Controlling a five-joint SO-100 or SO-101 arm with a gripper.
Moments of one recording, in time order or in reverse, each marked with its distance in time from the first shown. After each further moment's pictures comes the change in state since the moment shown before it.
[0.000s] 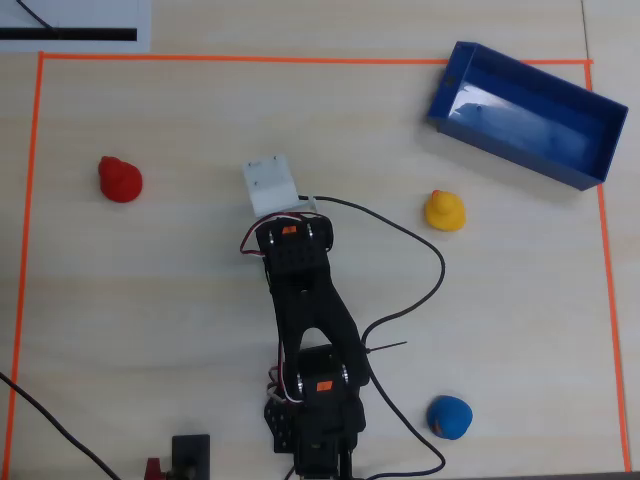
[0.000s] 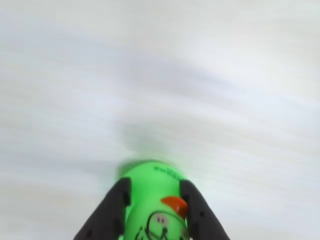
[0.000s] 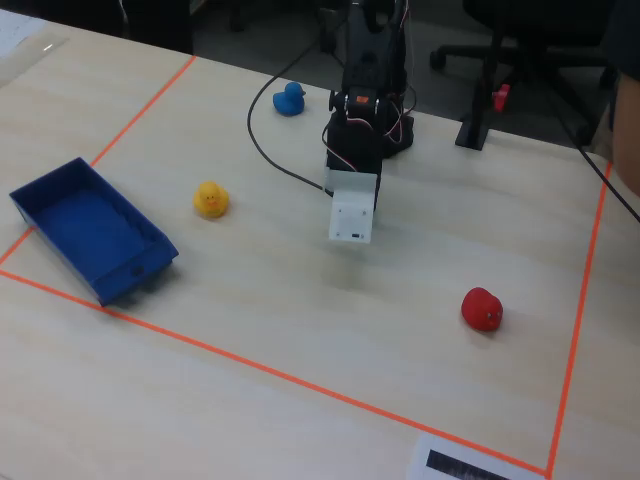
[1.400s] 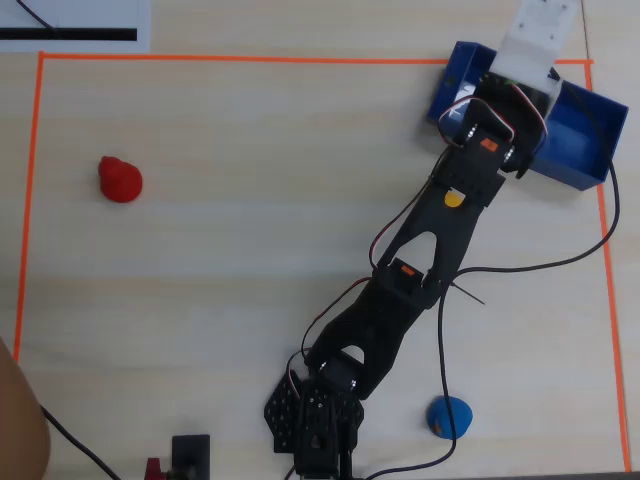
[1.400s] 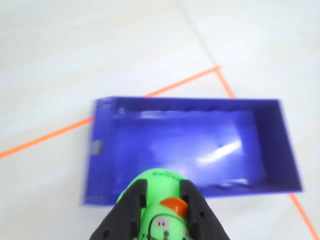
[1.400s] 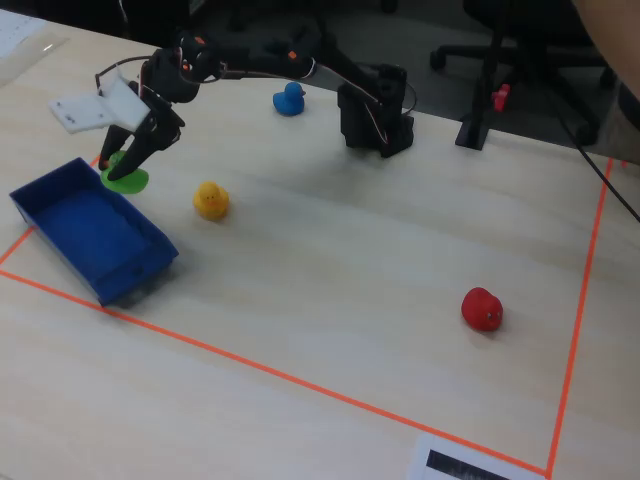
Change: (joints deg) arm 42.7 -57.6 -108.6 6.2 -4.2
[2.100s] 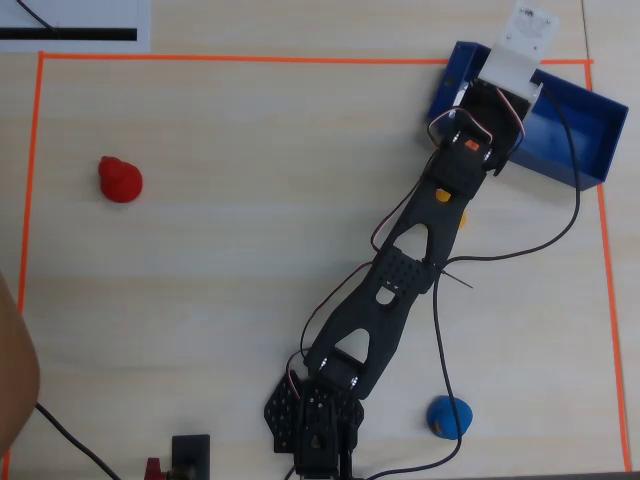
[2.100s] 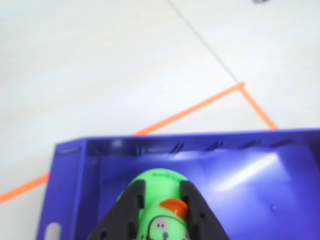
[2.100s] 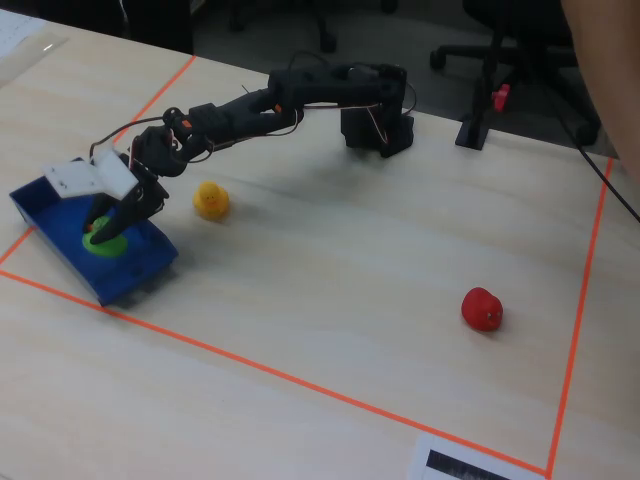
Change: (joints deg) arm -0.9 -28.7 -14.2 -22.5 2.8
